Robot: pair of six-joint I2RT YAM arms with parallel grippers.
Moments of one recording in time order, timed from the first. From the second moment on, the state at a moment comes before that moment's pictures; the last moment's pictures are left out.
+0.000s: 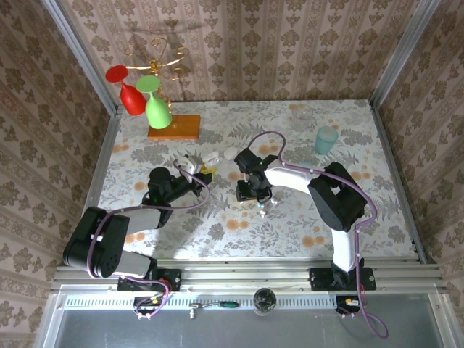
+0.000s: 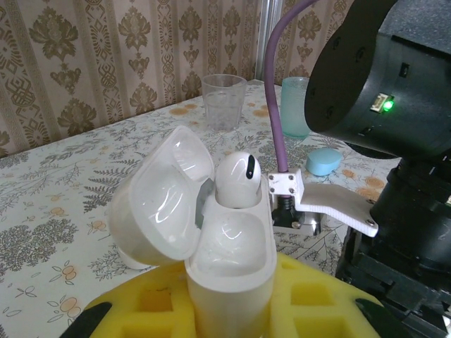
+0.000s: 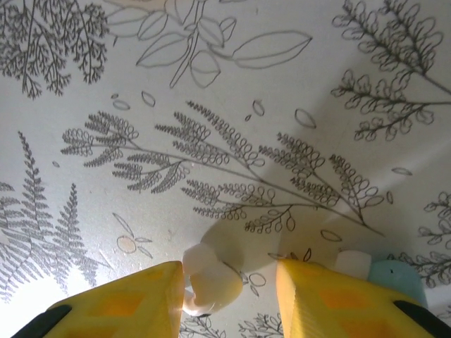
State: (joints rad) left arm -0.38 1.40 0.37 0.91 0.59 0.02; right arm 0.69 1.96 1.30 -0.65 -0.13 0.56
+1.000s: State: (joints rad) left arm -0.37 1.38 0.34 0.91 0.59 0.01; right arm 0.70 2.00 1.43 -0.75 -0.09 0.50
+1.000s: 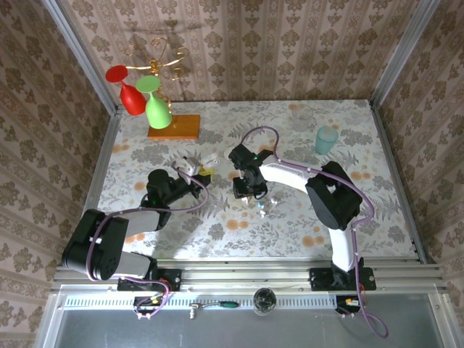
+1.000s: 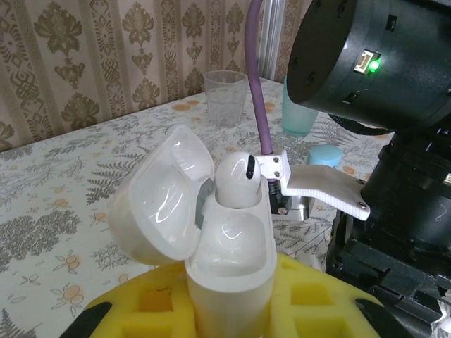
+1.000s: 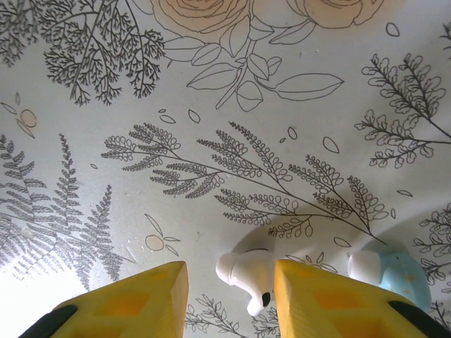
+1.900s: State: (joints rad) left arm -0.36 1.37 0.33 0.91 0.59 0.01; right arm 0.68 1.92 1.30 -0.65 -0.07 0.47
